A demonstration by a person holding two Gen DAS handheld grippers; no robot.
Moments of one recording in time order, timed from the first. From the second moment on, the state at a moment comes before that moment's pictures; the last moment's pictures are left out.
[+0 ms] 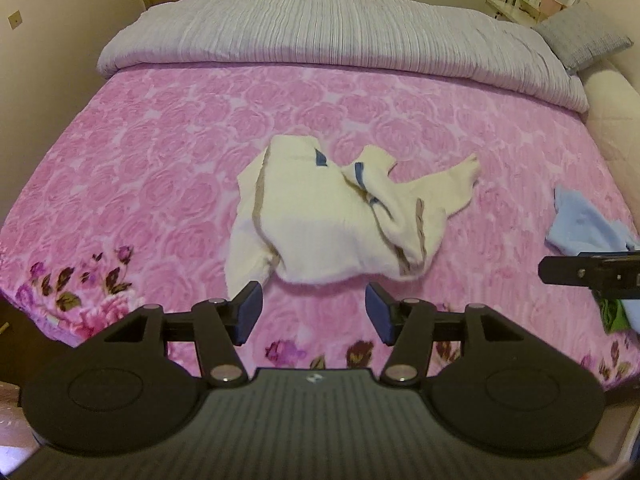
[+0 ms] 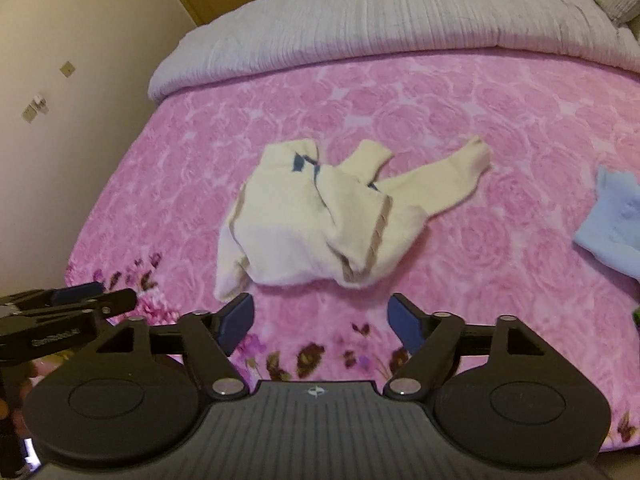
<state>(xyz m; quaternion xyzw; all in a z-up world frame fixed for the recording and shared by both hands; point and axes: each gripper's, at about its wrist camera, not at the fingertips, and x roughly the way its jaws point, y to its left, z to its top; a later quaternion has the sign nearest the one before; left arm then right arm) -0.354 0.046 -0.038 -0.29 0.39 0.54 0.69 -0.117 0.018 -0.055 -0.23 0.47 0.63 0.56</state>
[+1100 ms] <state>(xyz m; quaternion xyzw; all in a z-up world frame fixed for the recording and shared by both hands) -0.476 0.152 -0.058 -0.19 0.46 0.38 0.78 -0.265 0.025 -0.077 -0.19 0.53 0.47 0.68</state>
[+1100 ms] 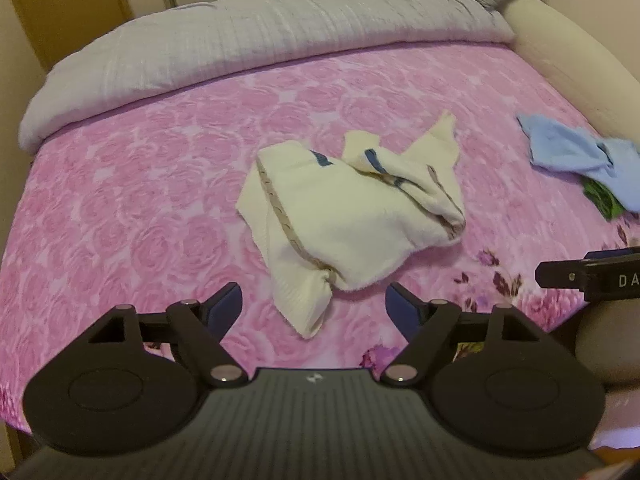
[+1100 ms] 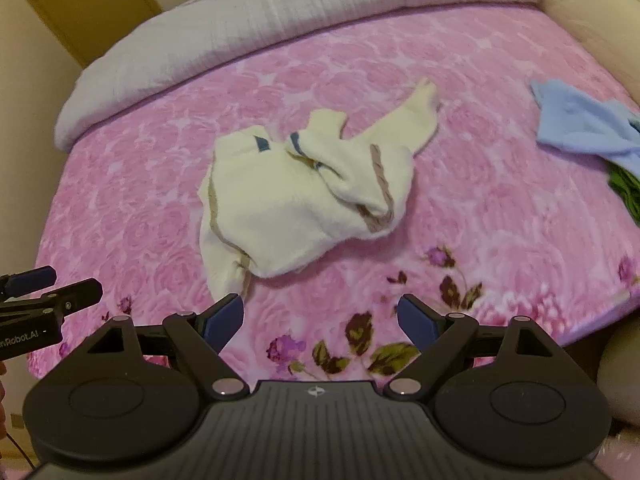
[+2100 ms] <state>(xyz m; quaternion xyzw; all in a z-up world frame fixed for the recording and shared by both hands) -0.433 0.249 -0.172 -0.27 0.52 0.36 0.72 -0.190 0.099 -0.186 -0.26 0.56 0.42 0.66</state>
